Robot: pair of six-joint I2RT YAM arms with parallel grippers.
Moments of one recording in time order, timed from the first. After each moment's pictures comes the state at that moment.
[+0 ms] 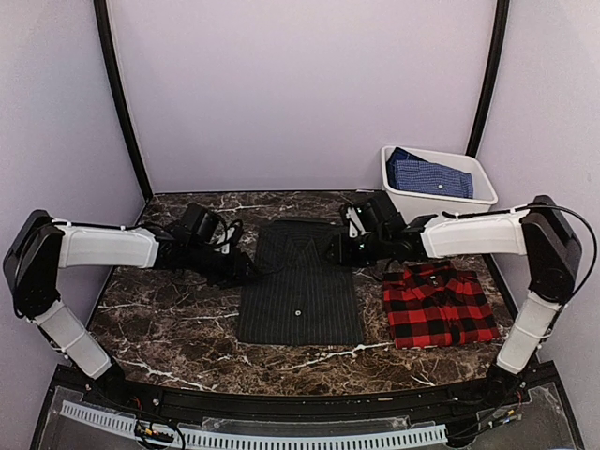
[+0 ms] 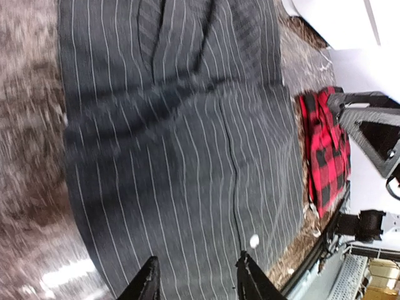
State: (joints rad) left arm -0.59 1.60 0.93 -0.19 0.40 -0.65; right arm 0.76 1.76 1.13 -0.11 -0.10 0.59
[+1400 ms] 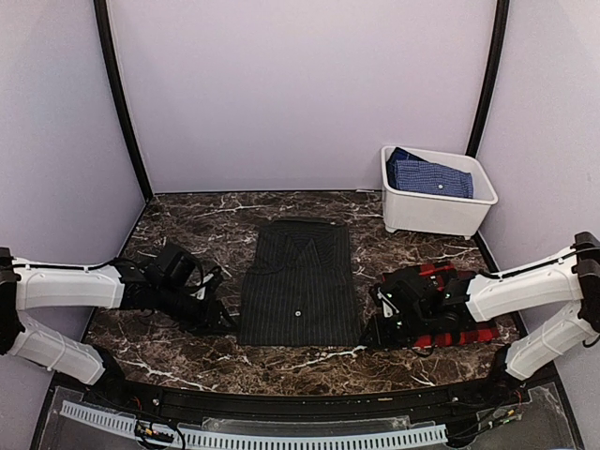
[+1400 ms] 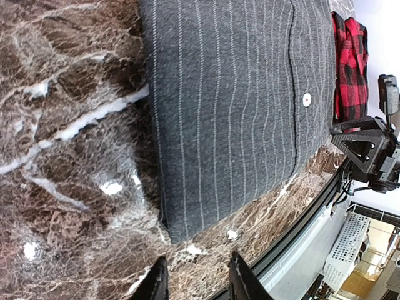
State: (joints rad) left arm -0.67 1.25 0.57 -0.33 0.46 -0.74; right arm 0.99 1.37 0.57 -0.22 -0.10 0.82
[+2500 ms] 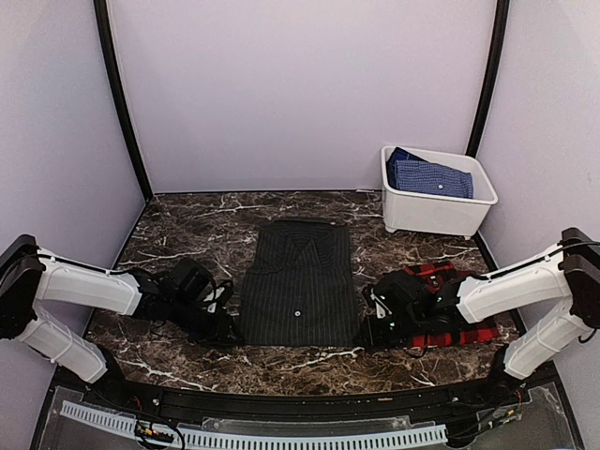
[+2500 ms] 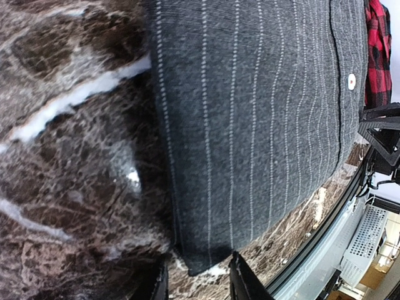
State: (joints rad) left arm -0.74 1.38 0.52 -0.20 0.42 -0.75; right arm 1.00 1.44 0.57 -0.12 -0.10 0.83
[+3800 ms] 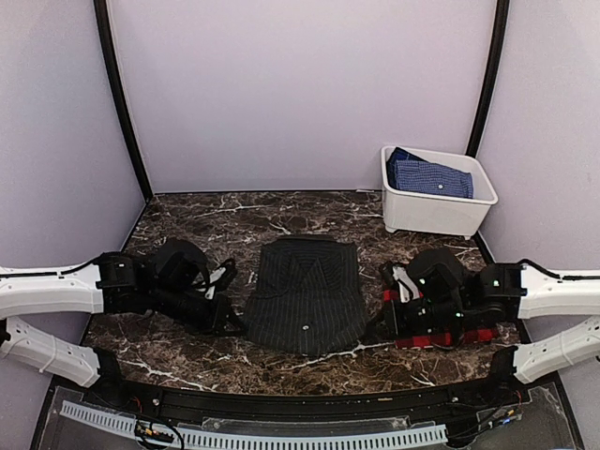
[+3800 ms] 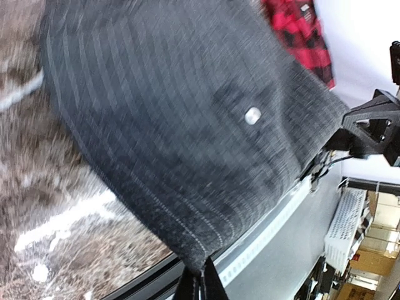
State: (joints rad) left arm -0.95 1.12 0.69 -0.46 0.31 -0.88; right arm 1.11 1.04 0.66 -0.46 -0.04 0.90
